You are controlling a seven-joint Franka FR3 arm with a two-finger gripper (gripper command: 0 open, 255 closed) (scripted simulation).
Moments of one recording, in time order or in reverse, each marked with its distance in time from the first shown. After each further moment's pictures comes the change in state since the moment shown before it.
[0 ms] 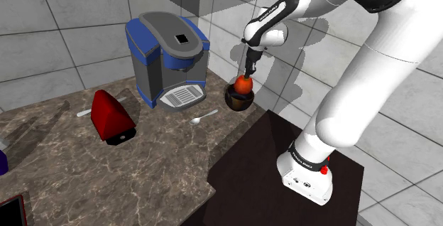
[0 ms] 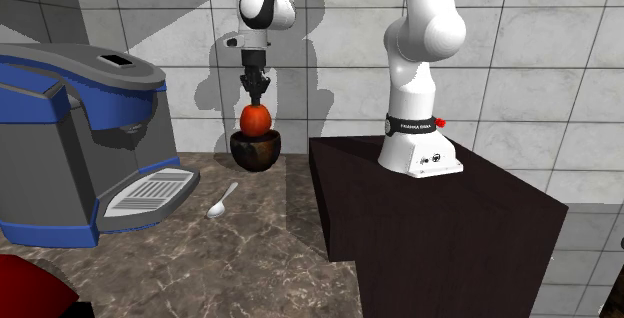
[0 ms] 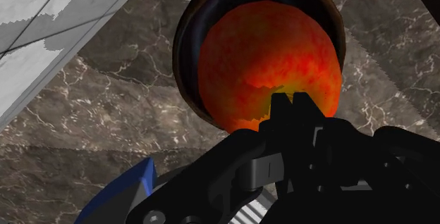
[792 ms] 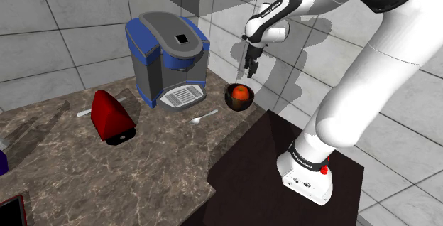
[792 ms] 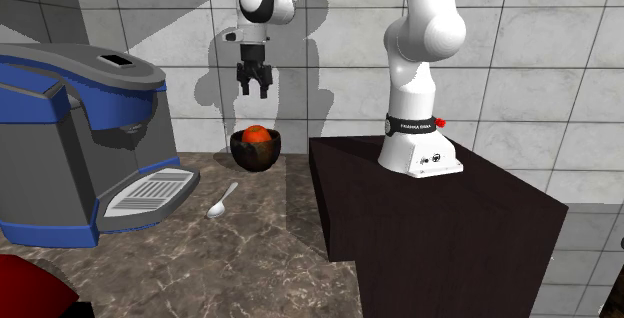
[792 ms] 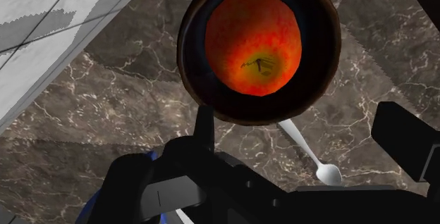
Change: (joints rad) arm 0.001 -0.032 -0.001 0.016 -0.027 -0.041 0.021
